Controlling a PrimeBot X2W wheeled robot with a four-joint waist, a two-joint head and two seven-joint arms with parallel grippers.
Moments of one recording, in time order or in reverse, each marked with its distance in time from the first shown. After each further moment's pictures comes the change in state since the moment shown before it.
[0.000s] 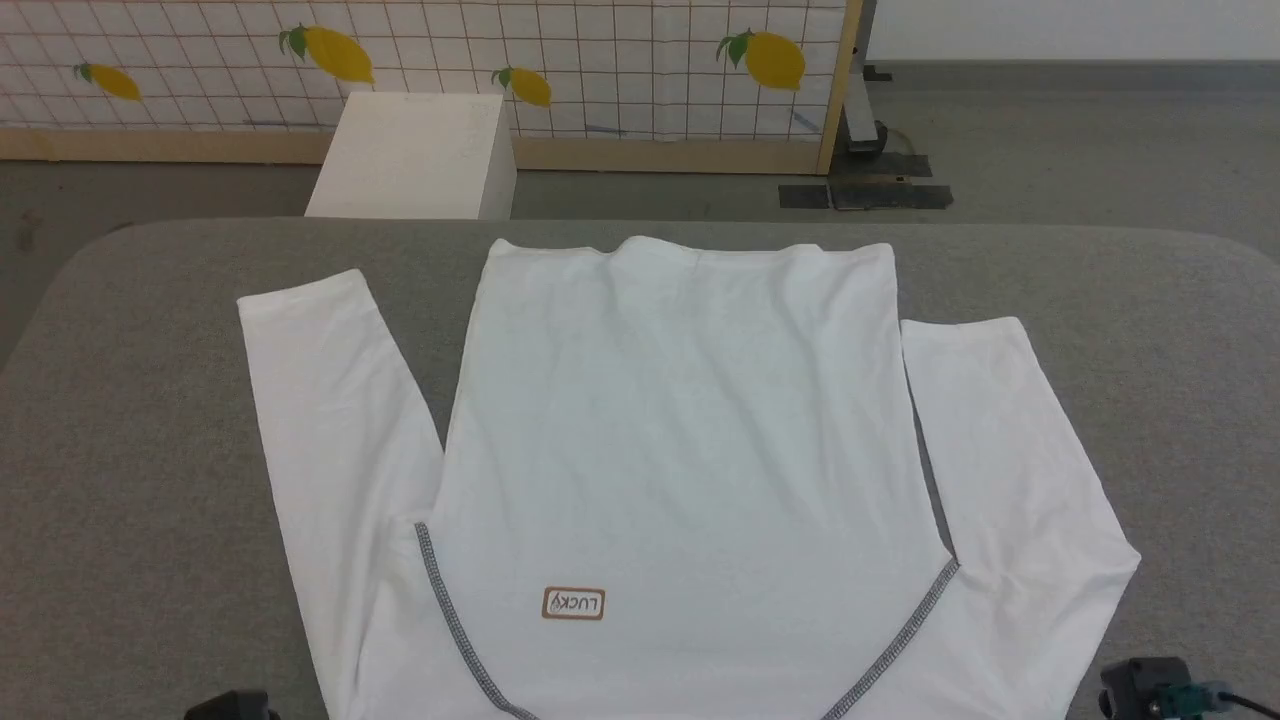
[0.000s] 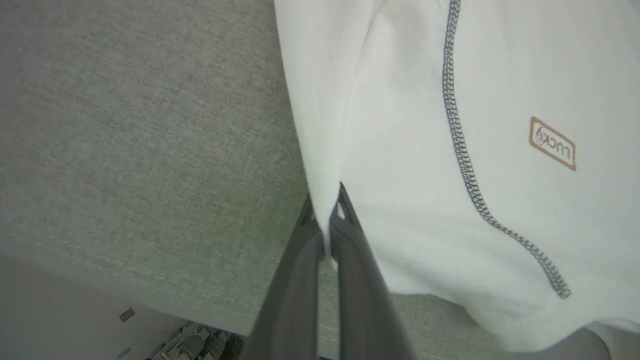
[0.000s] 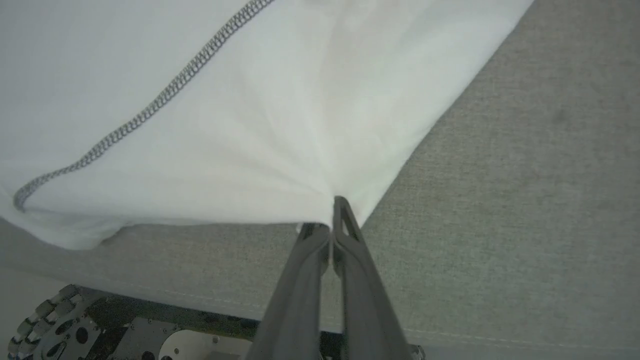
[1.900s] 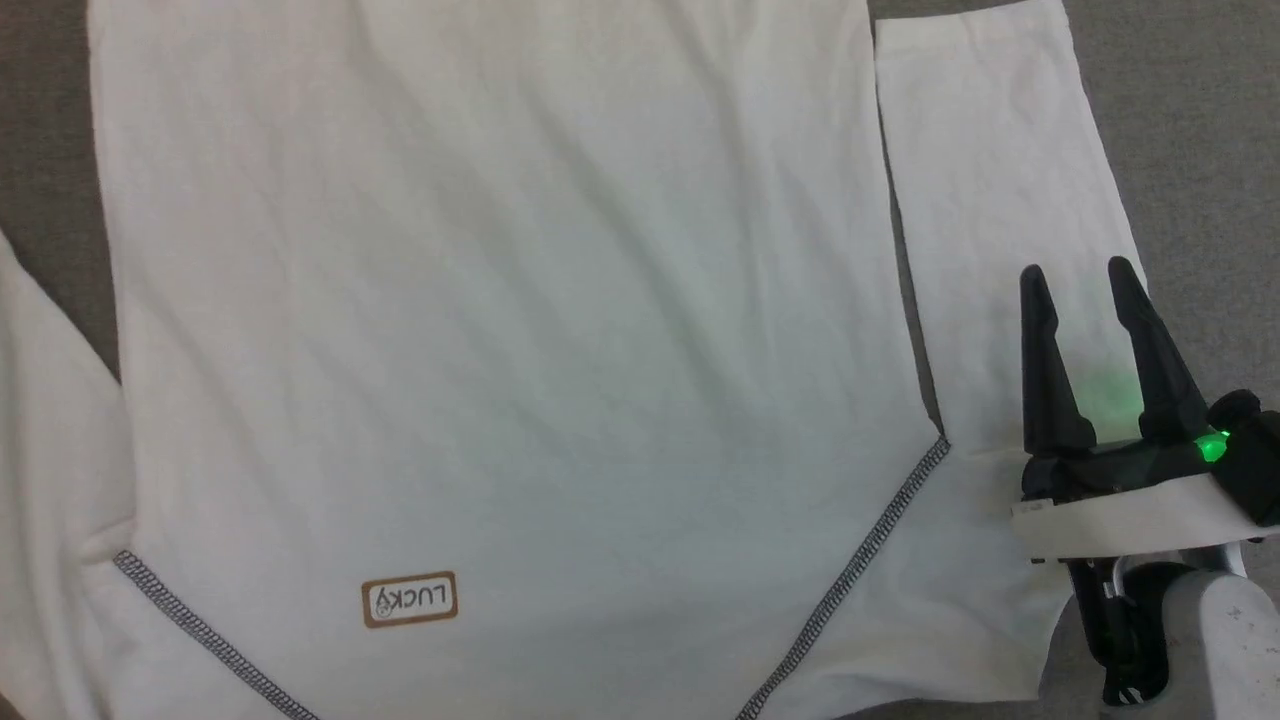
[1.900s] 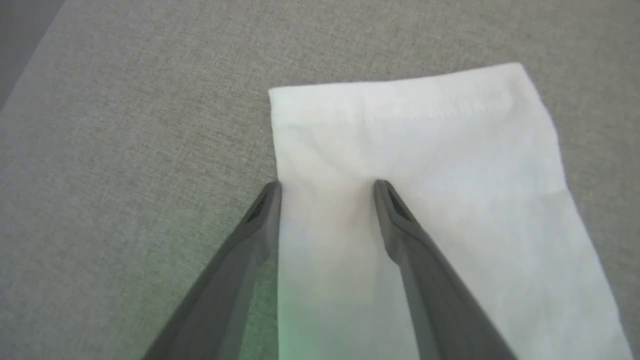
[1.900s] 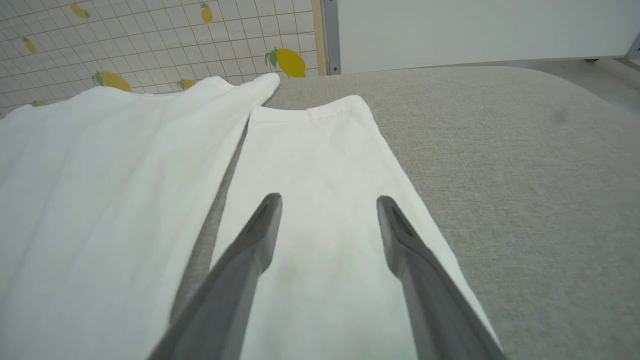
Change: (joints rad) left arm -0.851 0.502 0.253 0.198 0.058 0.040 0.402; right arm -0.459 0.018 0.080 -0.013 0.002 -0.001 -0.777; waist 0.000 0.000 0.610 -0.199
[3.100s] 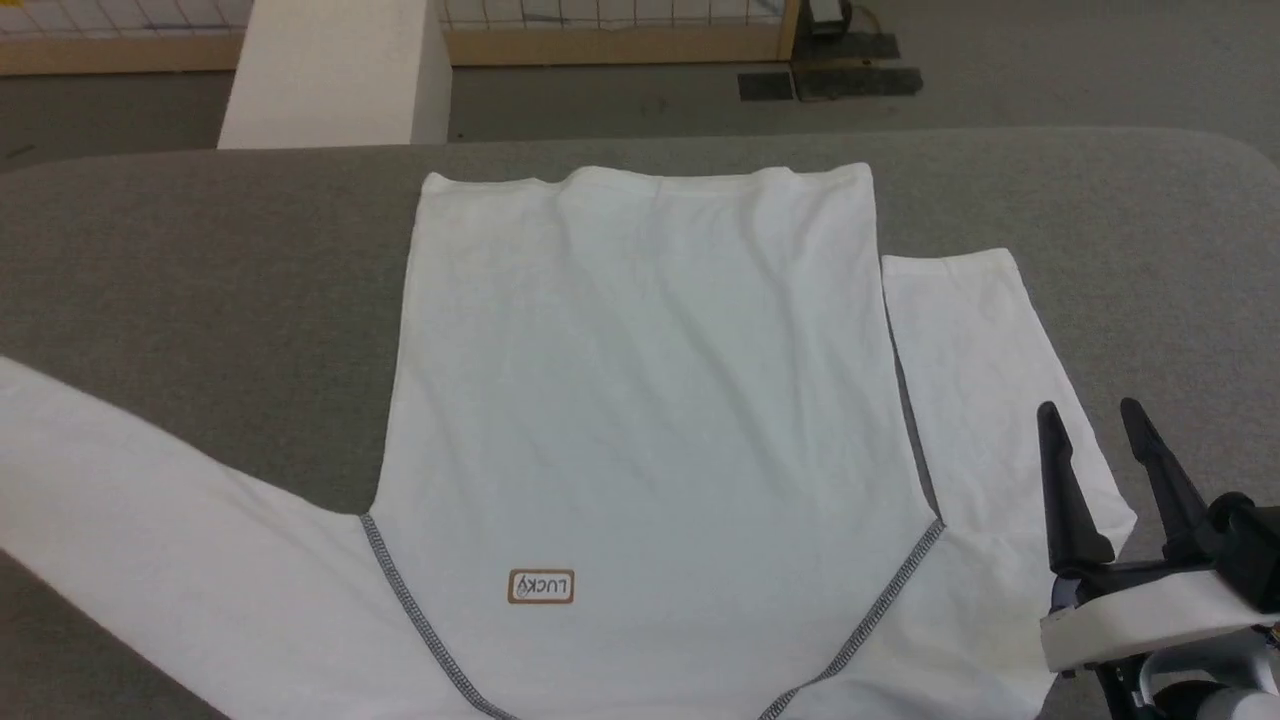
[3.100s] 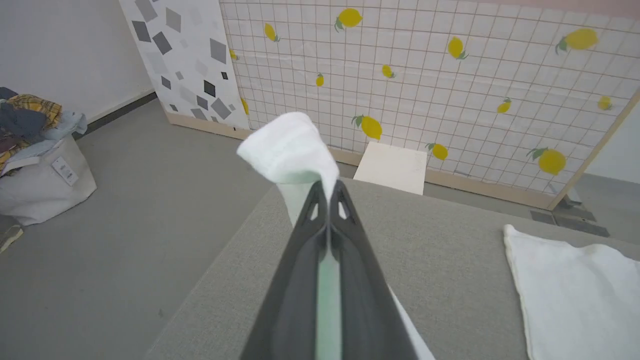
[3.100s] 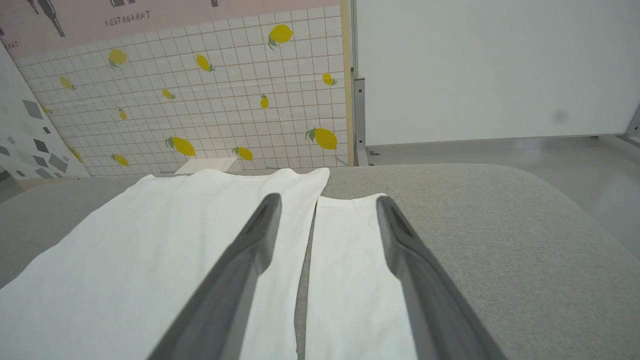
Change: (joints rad) left arm 0.353 -0.042 0.100 -0.228 -0.044 -0.122 -0.363; right arm 0.200 0.000 -0.061 -0.054 -0.028 0.000 0.129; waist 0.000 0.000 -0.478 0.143
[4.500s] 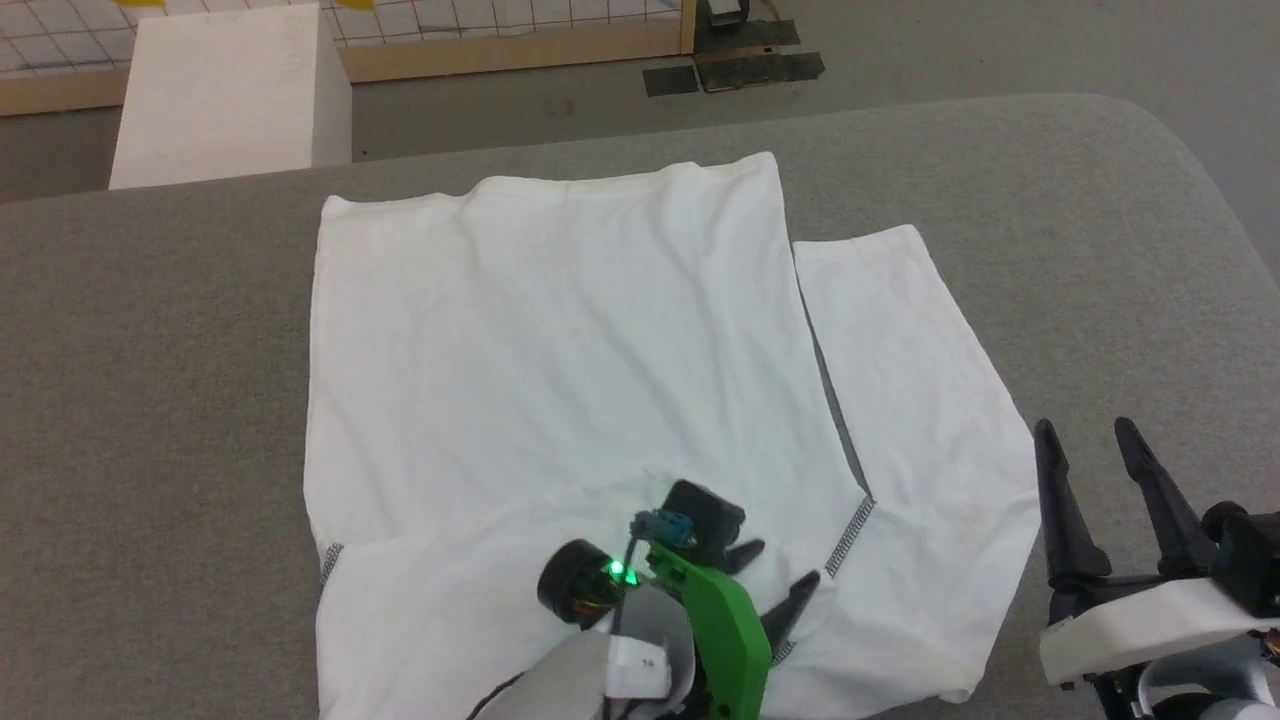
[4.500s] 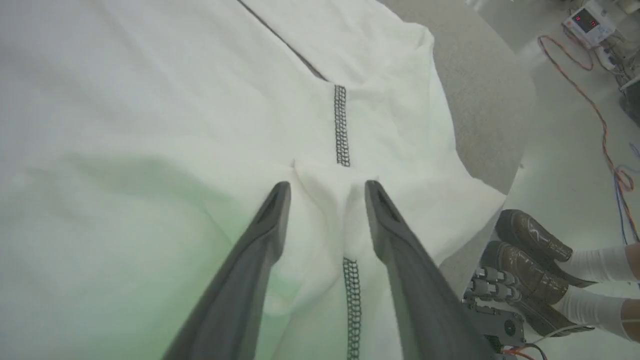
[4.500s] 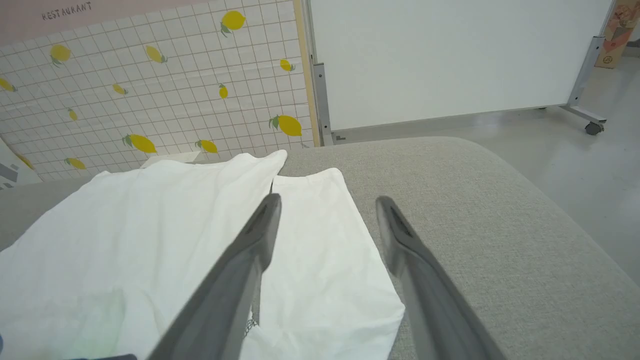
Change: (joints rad) left arm -0.115 -0.585 -1.062 0.367 0.058 -0.194 -0.068; right arm 0.022 0.000 -0.004 0.002 0.019 0.000 0.026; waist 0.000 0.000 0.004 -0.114
